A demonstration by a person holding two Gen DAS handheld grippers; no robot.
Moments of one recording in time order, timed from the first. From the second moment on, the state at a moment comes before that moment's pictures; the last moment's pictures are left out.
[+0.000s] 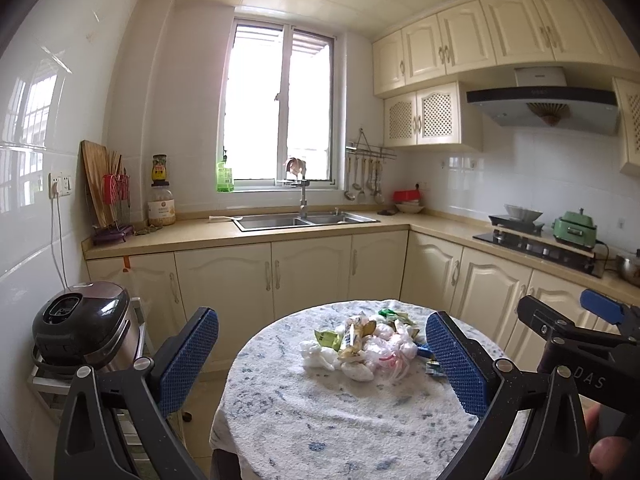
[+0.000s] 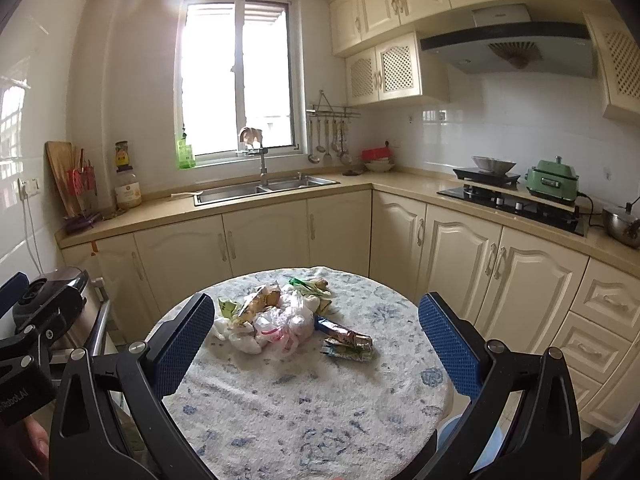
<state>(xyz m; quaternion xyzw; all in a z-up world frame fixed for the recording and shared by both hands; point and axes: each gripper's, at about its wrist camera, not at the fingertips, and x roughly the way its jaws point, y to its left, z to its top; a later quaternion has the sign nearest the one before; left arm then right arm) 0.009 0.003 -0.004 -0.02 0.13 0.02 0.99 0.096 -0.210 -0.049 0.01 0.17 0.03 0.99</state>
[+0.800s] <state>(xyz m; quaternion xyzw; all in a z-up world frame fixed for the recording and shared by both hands) 0.102 0.009 -0.032 -0.05 0.16 0.00 0.99 0.153 -0.209 -0.066 -0.02 0.20 0.04 0.98</state>
